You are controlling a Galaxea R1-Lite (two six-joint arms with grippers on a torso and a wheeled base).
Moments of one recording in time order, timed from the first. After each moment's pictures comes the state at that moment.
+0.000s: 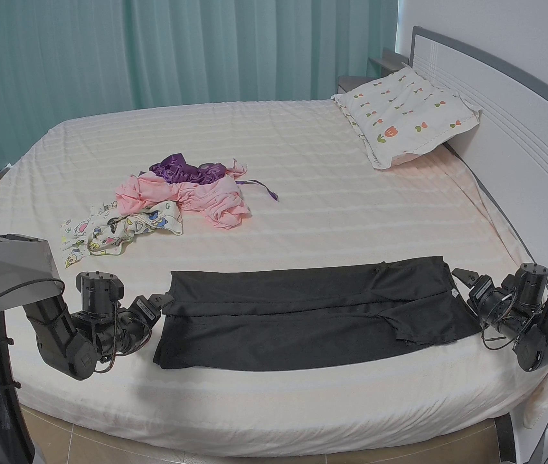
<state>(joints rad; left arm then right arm) -0.14 2.21 -0.55 -1.08 -0.07 -0.94 -0.07 2.20 -0.36 -1.51 0.18 0.86</state>
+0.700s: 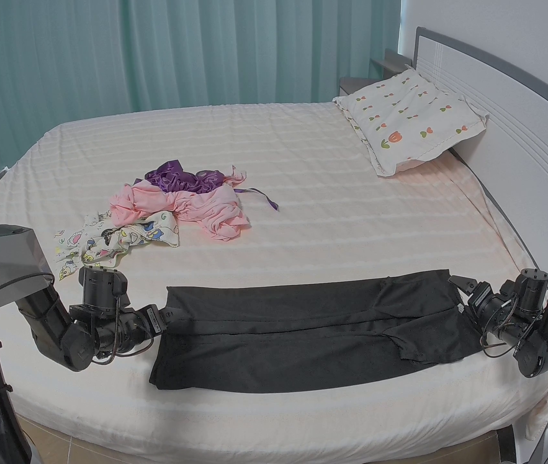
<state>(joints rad) -0.17 2.13 -0.58 -0.86 -0.10 -0.57 -0.07 2.20 -0.31 -1.55 0.23 0.85</state>
